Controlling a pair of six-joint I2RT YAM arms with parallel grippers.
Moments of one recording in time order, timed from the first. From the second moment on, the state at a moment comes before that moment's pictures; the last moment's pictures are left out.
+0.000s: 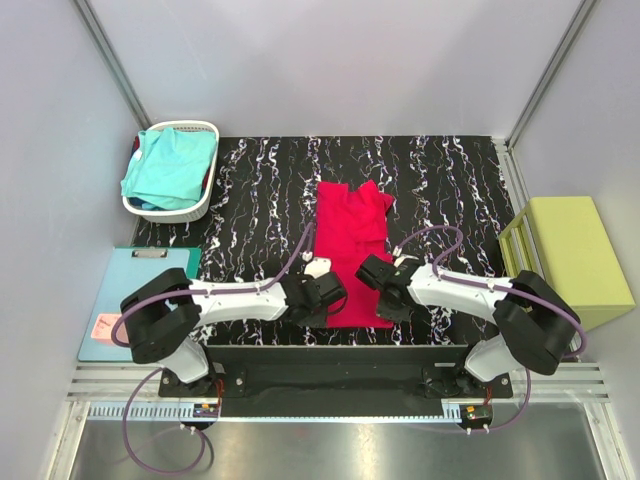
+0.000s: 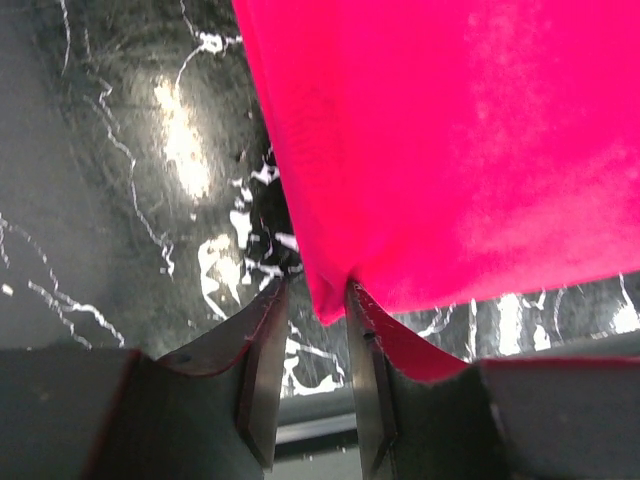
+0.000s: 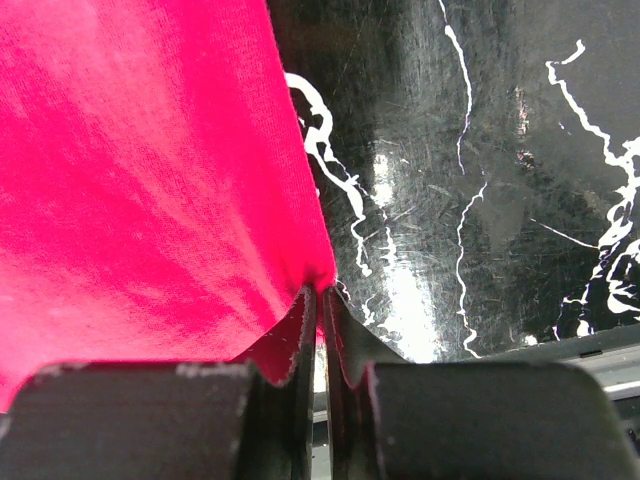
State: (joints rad) left arm -1.12 1.56 0.86 -0.54 -0.29 -0.93; right arm 0.87 1.47 0.78 -0.76 0.26 1.14
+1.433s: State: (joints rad) left arm -1.05 1.42 1.02 -0.67 -0.34 -0.87; right arm 0.87 1.46 1.01 -0.97 0.37 1.06
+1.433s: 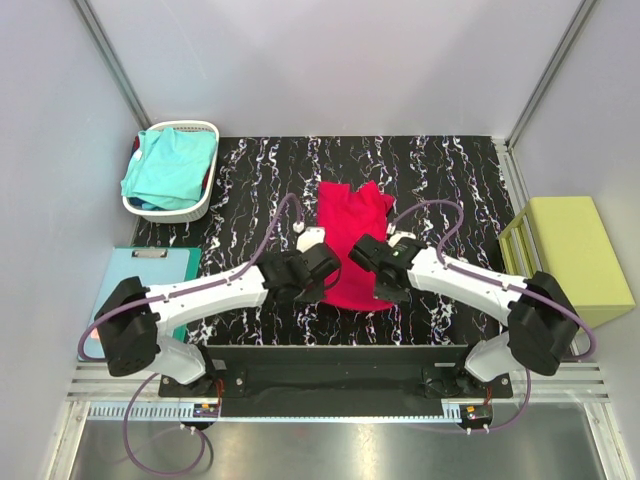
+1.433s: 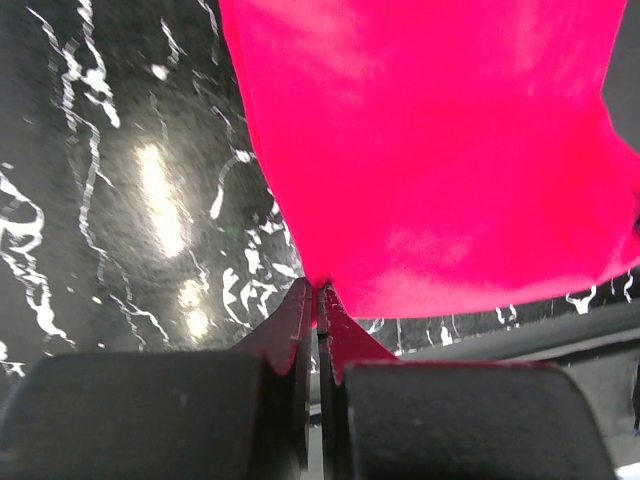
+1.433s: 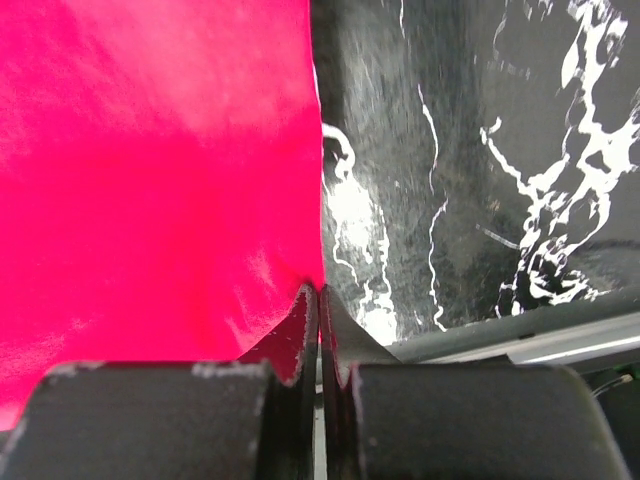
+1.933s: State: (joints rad) left arm -0.90 1.56 1.24 -0.71 -0.35 -0.75; right arm 0.71 1.56 1.22 -0.99 0.42 0.91
